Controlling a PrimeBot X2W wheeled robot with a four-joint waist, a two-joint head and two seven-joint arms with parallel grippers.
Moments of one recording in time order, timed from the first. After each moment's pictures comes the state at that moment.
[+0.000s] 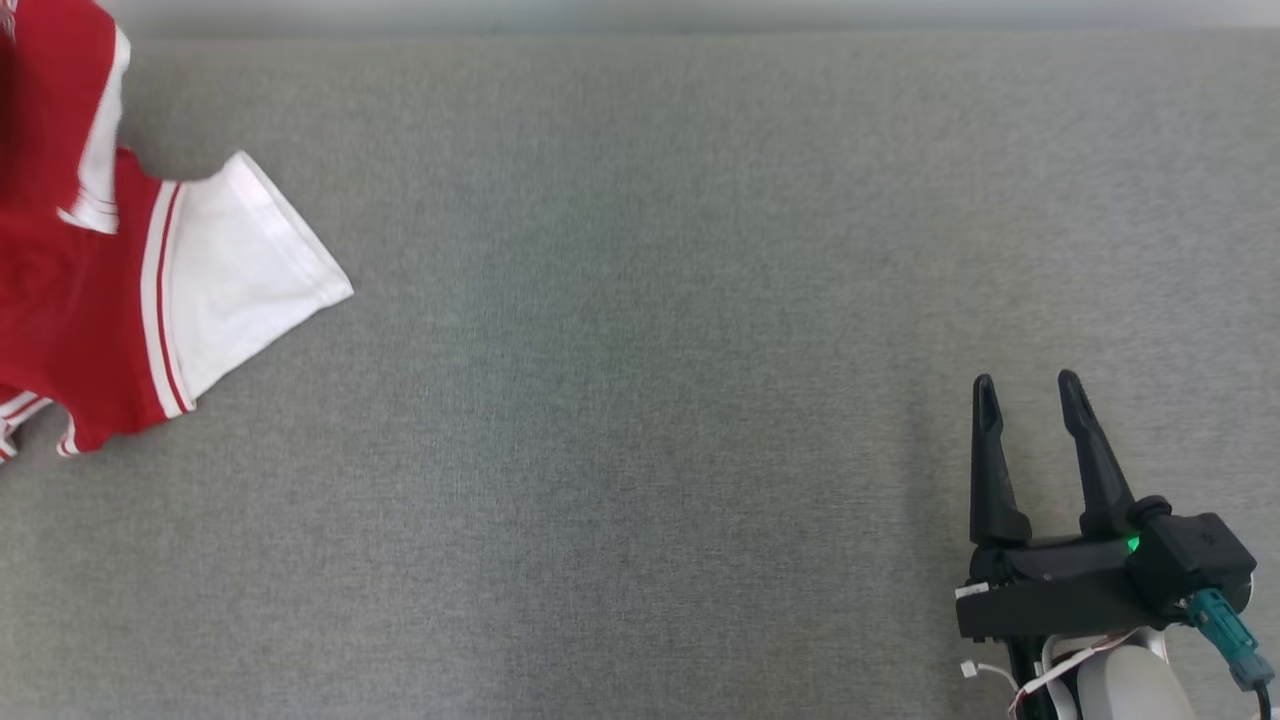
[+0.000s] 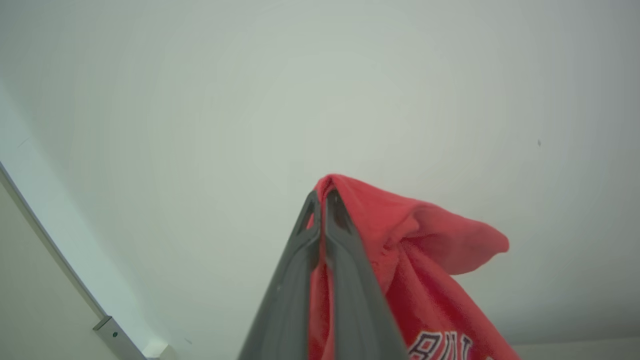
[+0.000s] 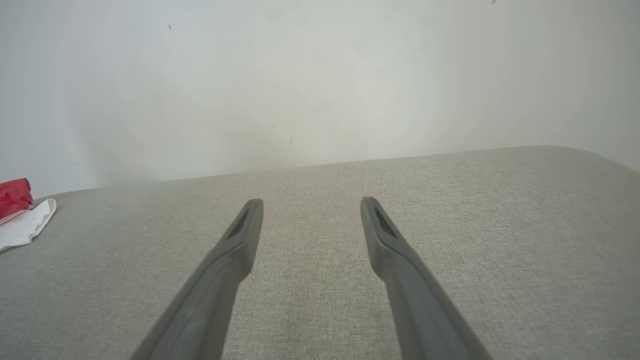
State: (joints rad) left arm -1.29 0.54 -0.13 0.94 -0.25 -0.12 -0.18; right arm -0.16 -0.07 -0.09 0.06 0.11 0.13 -0.26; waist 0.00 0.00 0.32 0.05
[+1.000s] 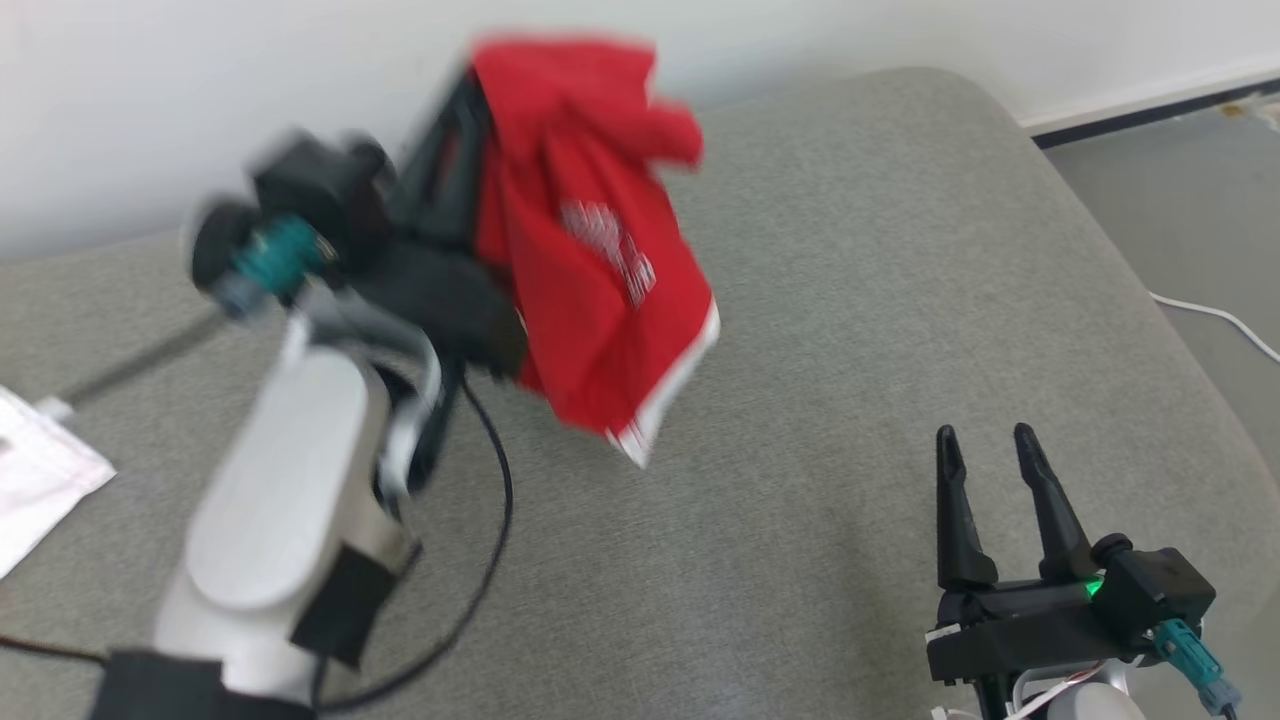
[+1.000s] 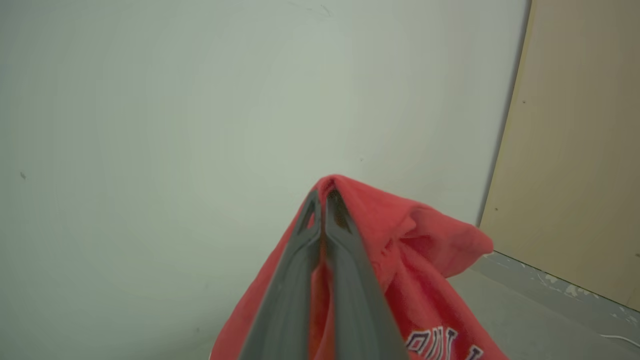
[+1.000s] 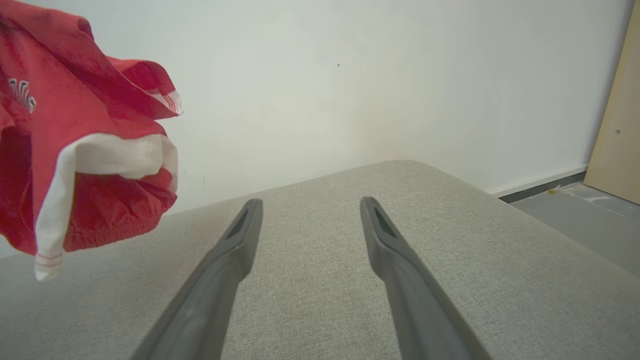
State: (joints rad) left arm -0.84 0.16 -0.37 0.33 -0.42 -0.03 -0.06; right arm -0.11 -0.05 -0.04 0.11 0.19 0.13 -0.26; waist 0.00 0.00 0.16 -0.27
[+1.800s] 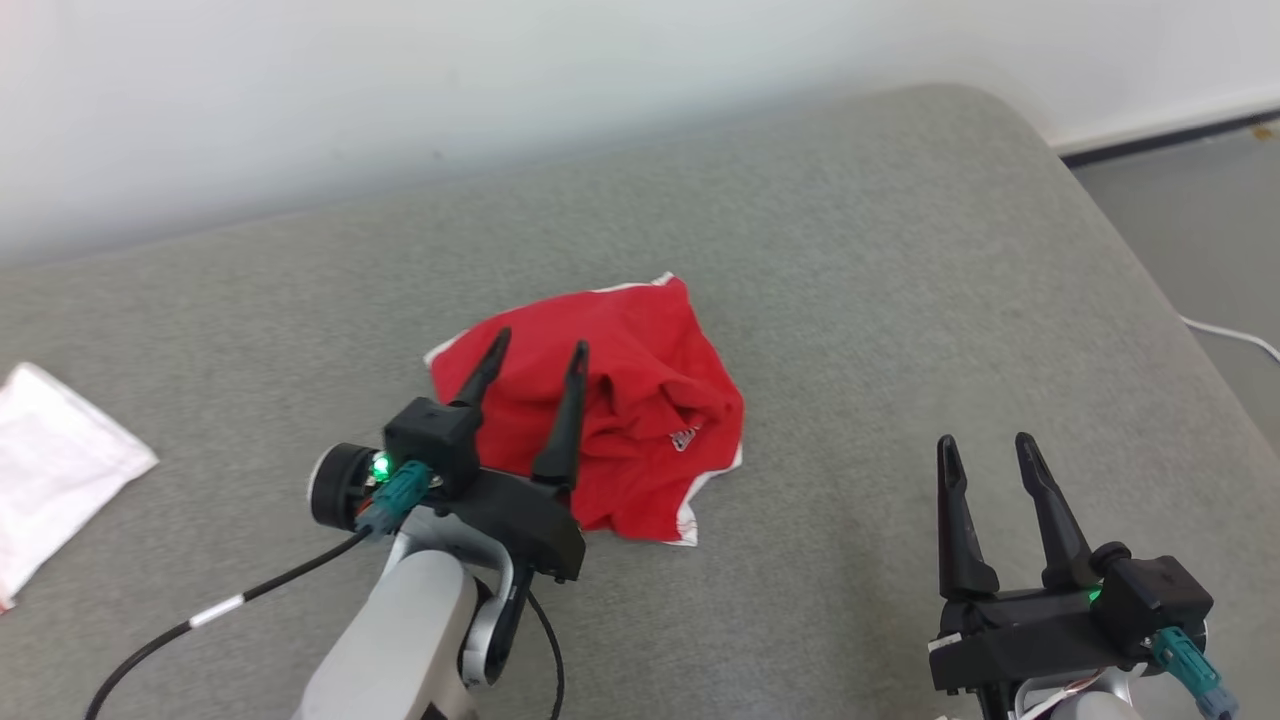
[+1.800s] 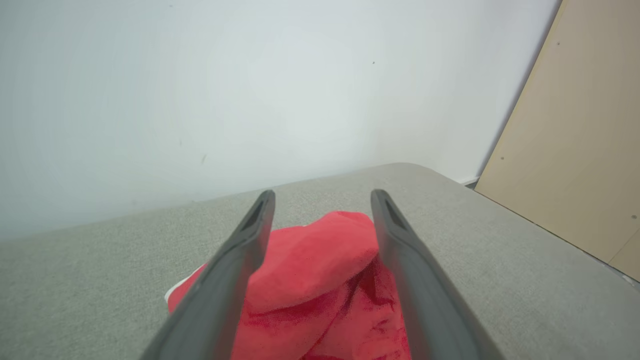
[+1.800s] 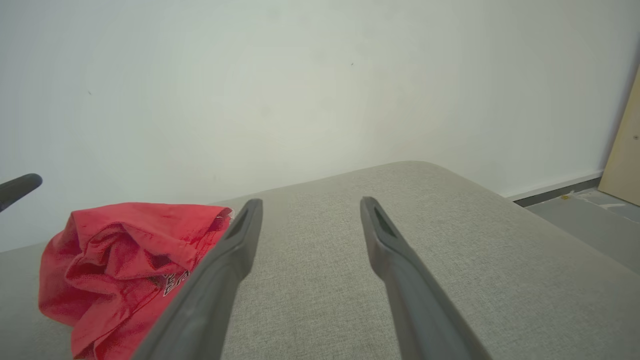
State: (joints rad) left arm -0.57 0.08 -0.47 0.54 -0.42 0.00 -0.25; right arm -0.10 -0.05 -0.04 0.11 0.17 0.13 -0.26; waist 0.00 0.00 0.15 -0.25
